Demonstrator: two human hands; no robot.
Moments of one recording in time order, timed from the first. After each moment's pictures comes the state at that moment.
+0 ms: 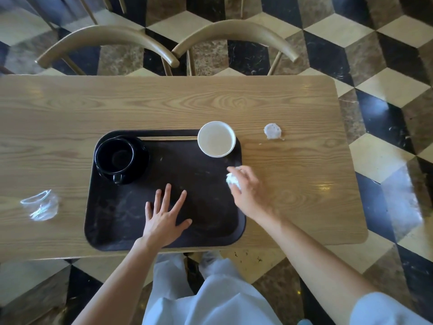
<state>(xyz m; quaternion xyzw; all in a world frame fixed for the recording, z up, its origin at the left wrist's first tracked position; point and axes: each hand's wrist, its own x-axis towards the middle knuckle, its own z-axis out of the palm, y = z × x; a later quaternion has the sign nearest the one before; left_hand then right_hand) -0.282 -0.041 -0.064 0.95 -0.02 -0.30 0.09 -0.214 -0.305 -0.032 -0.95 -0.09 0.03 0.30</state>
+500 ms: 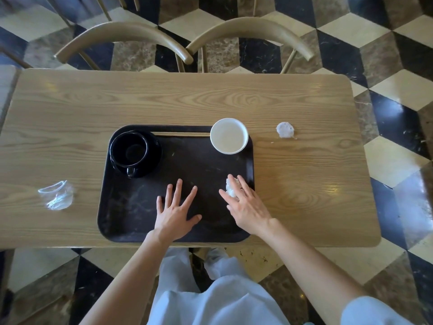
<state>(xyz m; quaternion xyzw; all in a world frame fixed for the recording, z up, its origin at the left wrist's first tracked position) -0.282 -0.040 -0.065 0.95 -0.02 -0.29 0.09 -0.252 -0.287 -0.062 -0.95 -0.27 0.14 0.11</state>
